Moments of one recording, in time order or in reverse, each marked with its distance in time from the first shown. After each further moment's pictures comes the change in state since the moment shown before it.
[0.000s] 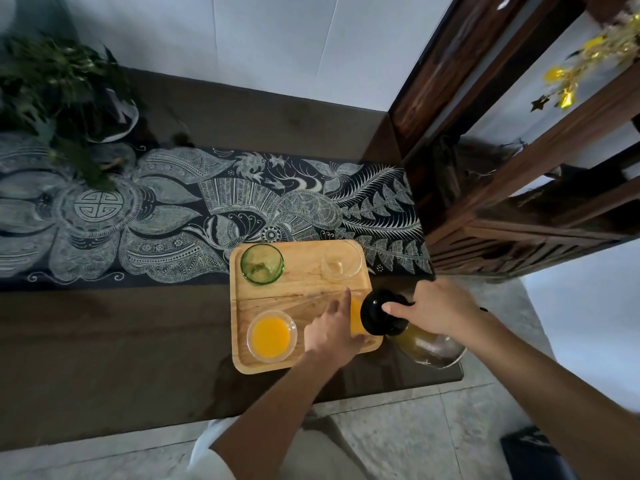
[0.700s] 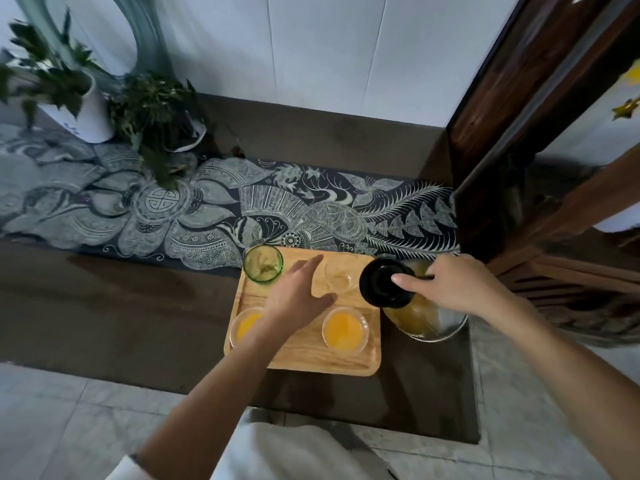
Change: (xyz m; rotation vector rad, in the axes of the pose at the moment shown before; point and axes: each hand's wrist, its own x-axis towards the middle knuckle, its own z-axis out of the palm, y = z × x) left_hand 0.017 0.017 -0.060 -0.033 0.428 -0.130; right_hand 0.085 0.082 -0.026 0.248 0.110 -0.425
